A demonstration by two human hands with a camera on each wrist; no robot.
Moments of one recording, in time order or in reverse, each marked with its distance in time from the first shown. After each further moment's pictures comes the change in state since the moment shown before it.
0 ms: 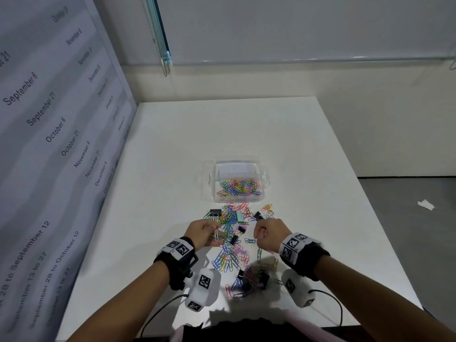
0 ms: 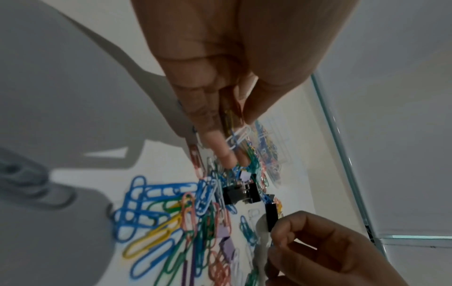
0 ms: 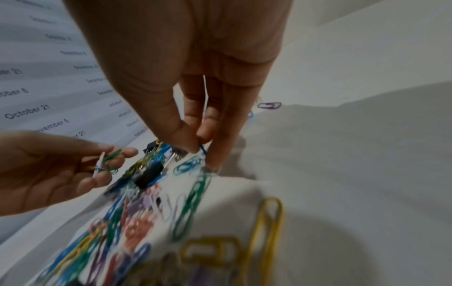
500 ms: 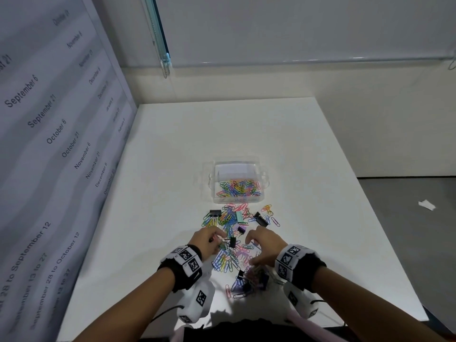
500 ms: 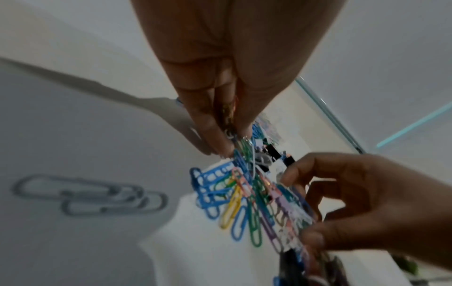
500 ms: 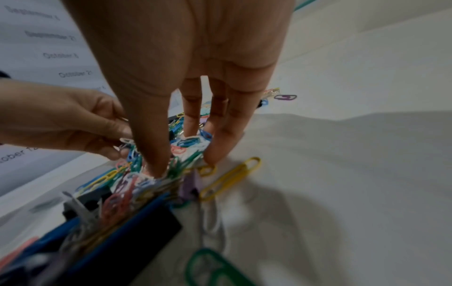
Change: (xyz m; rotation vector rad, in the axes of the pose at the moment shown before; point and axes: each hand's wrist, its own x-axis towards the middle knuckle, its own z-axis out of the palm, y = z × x) left_hand -0.004 -0.019 0.005 0.635 -0.008 0.185; right_hand -0.003 0.002 0.018 -0.209 -0.164 -0.138
